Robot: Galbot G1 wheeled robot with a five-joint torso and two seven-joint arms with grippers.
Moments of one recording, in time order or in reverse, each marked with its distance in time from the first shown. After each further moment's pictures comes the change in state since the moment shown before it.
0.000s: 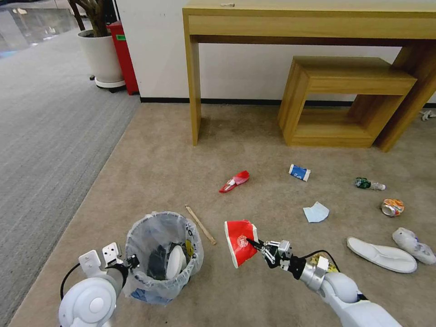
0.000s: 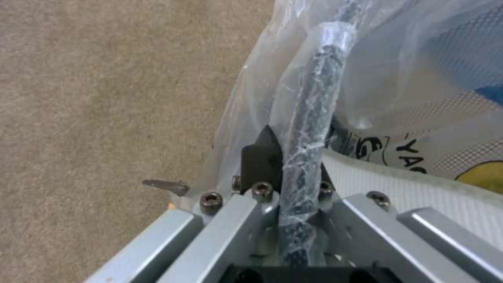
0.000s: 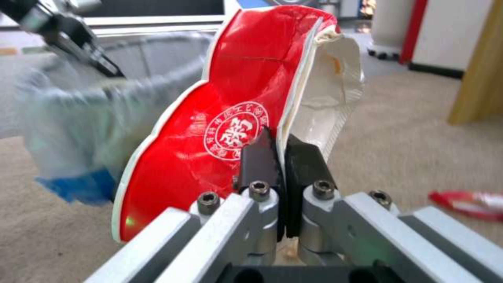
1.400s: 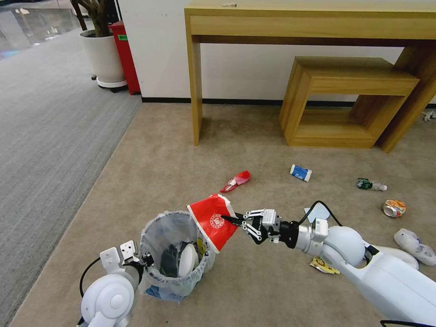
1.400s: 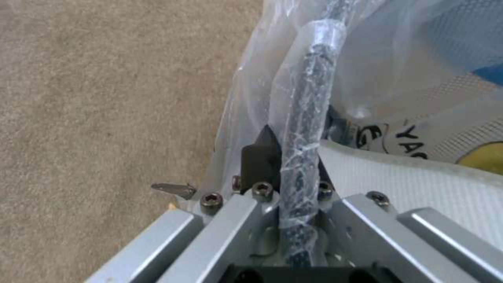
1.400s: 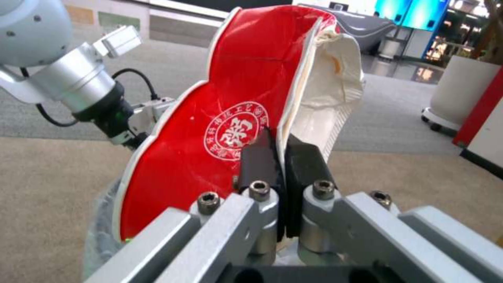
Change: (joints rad) left arm -0.054 -0.005 0.086 0.013 0.015 0.020 -0.006; right arm 0.259 -0.295 -0.272 0.451 0.062 -0.192 0.232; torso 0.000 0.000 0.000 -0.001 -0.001
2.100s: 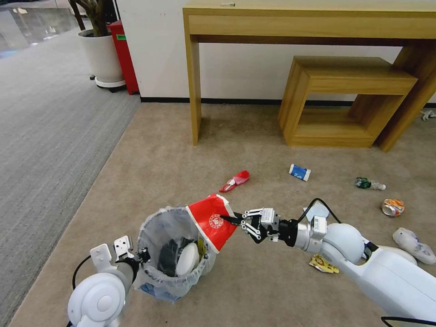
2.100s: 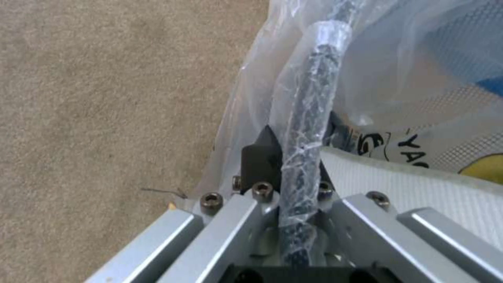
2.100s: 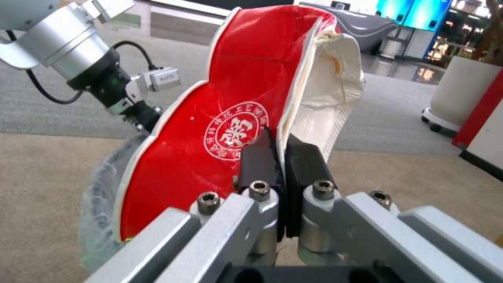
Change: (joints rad) left arm 0.022 -0.004 -0.058 -0.089 -0.028 -0.002 -0.013; right arm 0.029 -0.006 -0.020 -0.005 0.000 -0.003 0.002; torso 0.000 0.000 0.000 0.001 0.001
